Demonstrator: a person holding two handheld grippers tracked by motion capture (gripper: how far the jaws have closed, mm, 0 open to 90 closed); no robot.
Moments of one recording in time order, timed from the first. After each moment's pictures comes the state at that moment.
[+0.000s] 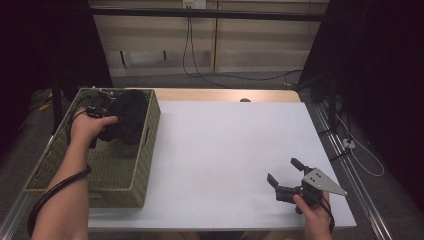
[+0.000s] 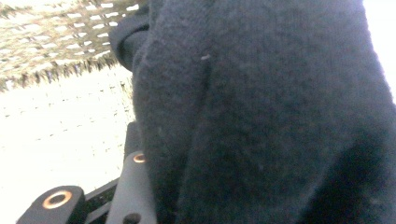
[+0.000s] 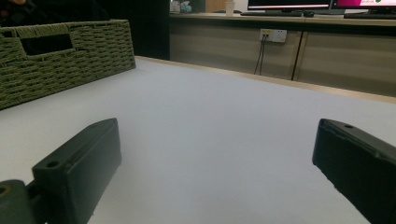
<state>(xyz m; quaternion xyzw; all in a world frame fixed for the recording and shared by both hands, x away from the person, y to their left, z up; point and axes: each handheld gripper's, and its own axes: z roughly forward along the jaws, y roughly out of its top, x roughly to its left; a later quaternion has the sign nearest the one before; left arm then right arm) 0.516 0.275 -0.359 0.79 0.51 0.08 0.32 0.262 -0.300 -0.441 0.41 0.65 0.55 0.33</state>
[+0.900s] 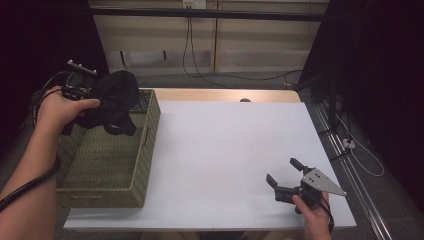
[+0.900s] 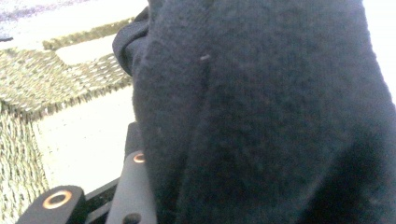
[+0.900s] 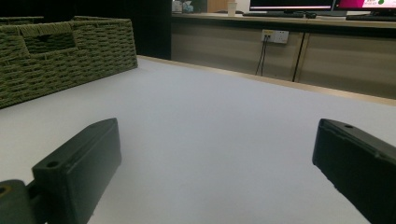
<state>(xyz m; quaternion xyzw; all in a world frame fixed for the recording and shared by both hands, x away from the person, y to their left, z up) 0.489 0.276 -0.261 0.82 0.47 0.09 0.31 0.262 -0.298 -0.440 0.41 0.65 0.55 0.33</state>
